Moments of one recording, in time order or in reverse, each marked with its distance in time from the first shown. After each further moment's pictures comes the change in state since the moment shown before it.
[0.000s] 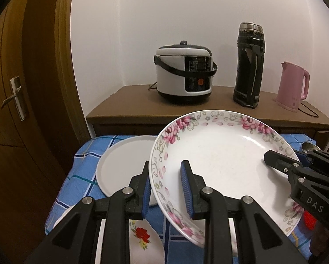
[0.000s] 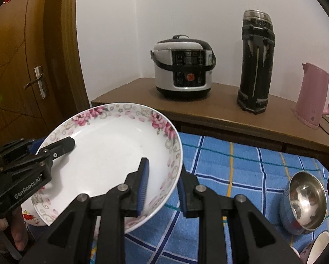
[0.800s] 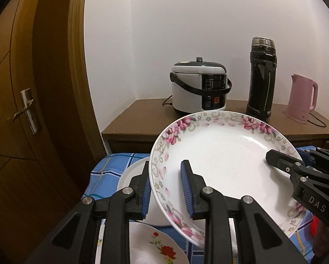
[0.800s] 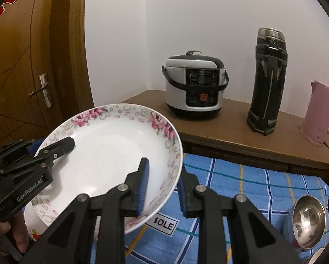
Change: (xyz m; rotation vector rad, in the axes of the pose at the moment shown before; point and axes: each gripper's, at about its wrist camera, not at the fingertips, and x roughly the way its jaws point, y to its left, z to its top) left arm -0.008 0.027 0.025 -0.003 -0.069 0.062; right arm 0.005 0.023 0.031 -0.040 -0.061 0.026
